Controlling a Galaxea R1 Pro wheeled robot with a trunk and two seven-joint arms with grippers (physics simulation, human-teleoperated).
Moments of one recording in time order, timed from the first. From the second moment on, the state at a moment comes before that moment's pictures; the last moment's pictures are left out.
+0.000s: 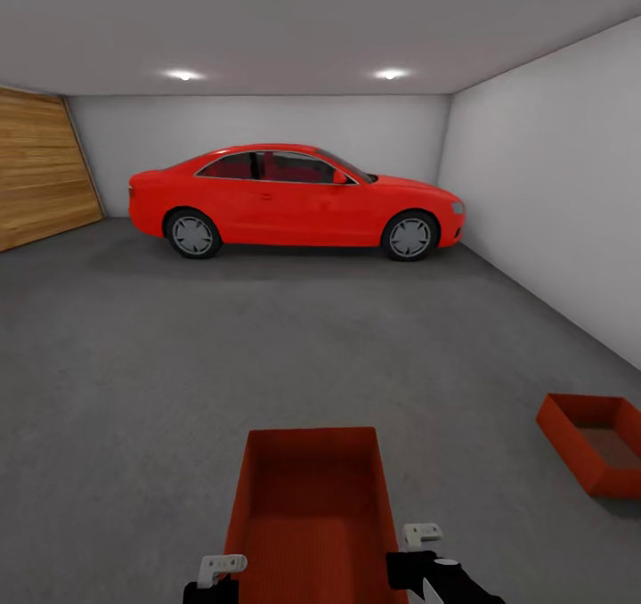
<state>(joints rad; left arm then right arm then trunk) -0.39 -0.01 -0.19 -0.20 0.24 -0.20 -0.08 -0.48 0.06 0.03 -0.27 -0.01 0.14 0.08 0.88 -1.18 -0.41</state>
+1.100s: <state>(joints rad) -0.39 -0.01 -0.18 -0.20 0.24 -0.20 -0.08 -0.48 0.06 0.02 -0.27 -0.01 0.14 0.08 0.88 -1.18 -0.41</state>
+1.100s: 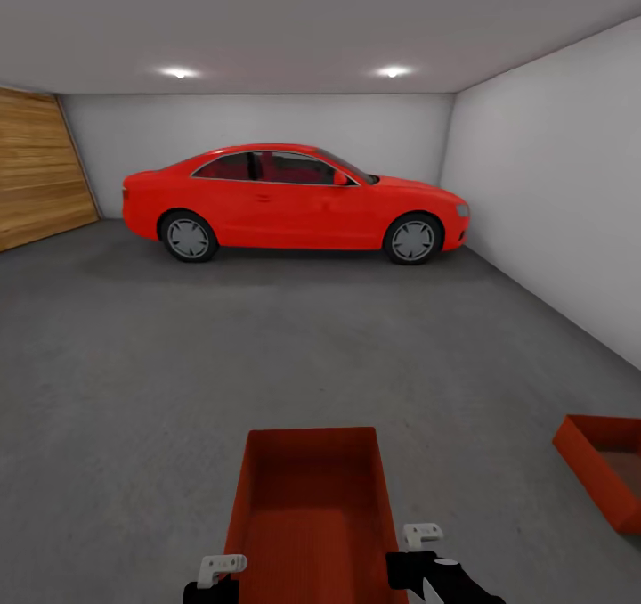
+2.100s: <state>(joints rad) -0.39 -0.01 -0.18 -0.20 0.24 -0.20 -0.08 -0.48 0.06 0.03 -0.27 -0.01 0.14 0.08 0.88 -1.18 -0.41</state>
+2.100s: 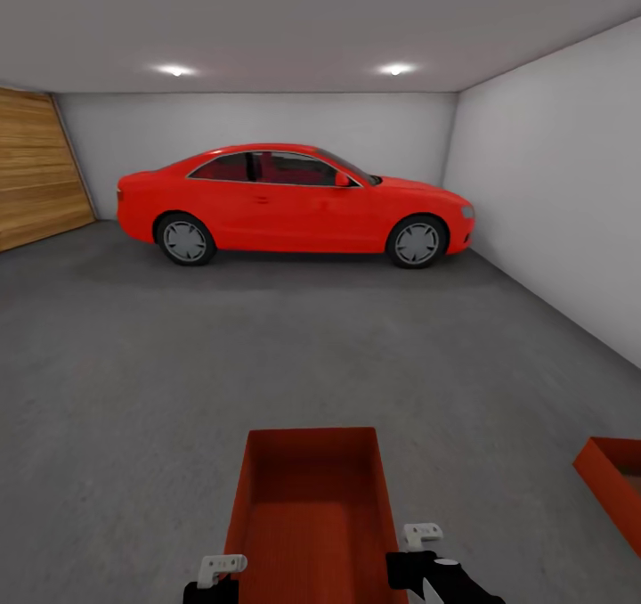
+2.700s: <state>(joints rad) -0.39 -0.01 -0.18 -0.20 0.24 -0.20 -0.08 -0.48 0.06 0.02 -0.27 -0.01 0.14 0.08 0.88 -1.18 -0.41</state>
